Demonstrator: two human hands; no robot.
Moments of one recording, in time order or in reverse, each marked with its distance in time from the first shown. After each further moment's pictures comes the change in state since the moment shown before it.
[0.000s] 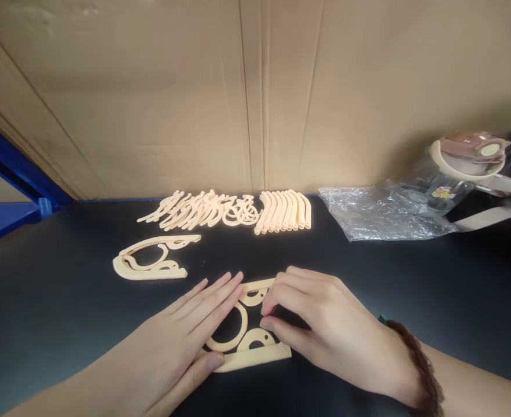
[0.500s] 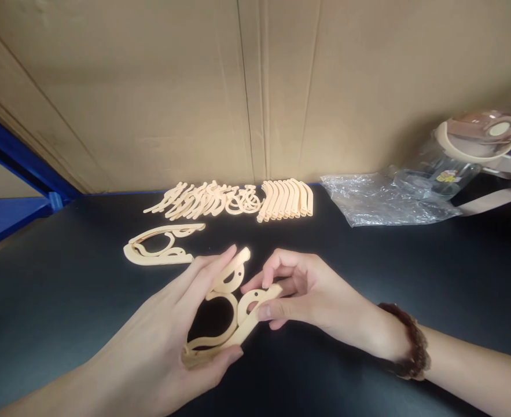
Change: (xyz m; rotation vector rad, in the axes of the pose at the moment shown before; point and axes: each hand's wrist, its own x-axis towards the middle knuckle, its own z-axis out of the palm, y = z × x) left_hand 0.002 0.012 0.006 -0.187 0.234 -0.088; right_hand 0.009 -0.004 0.008 1.077 -0.126 0.512
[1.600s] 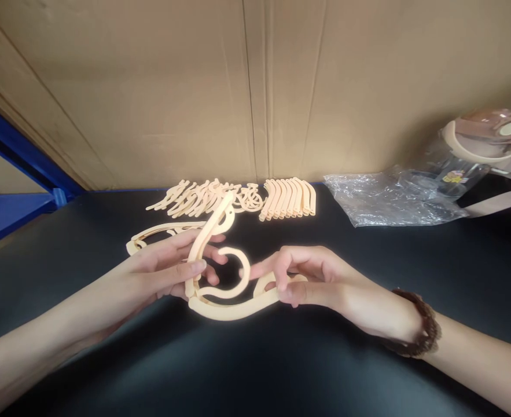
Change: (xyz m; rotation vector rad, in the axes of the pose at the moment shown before) left_hand 0.025 -0.024 -0.040 -0.966 -0.128 -0.503; right_hand -0.007 -0.011 -0.015 -0.026 -0.036 -0.056
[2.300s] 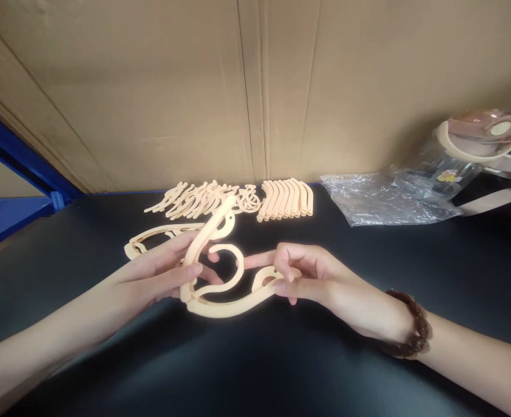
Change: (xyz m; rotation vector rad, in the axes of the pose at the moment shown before) left_hand -0.001 -0.002 0.001 0.070 -0.053 0.075; right_hand 0.002 -0.005 0.007 0.015 0.058 0.024
